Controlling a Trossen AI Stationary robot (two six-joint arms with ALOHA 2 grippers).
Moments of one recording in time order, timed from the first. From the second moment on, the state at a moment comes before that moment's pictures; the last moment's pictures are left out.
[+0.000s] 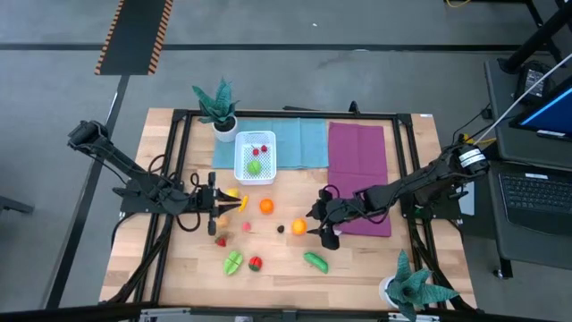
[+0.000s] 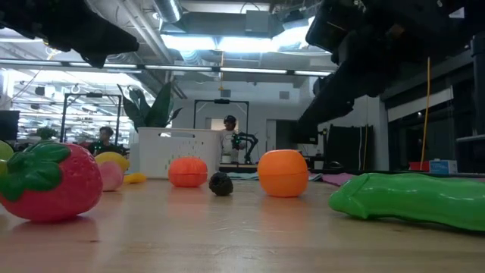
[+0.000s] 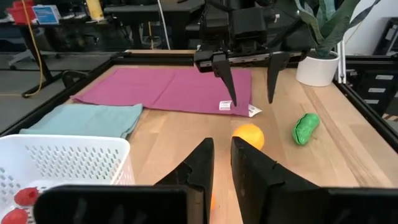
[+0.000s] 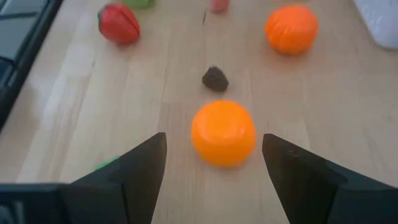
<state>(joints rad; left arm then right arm) -0.56 0.83 0.30 0.28 -0.69 -0.18 0.30 1.57 0.77 0.09 0.10 0.29</state>
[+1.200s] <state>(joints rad) -0.70 1.21 0.84 -0.65 -0.48 -0.73 0.23 1.57 0.77 0.13 0.11 0.15</state>
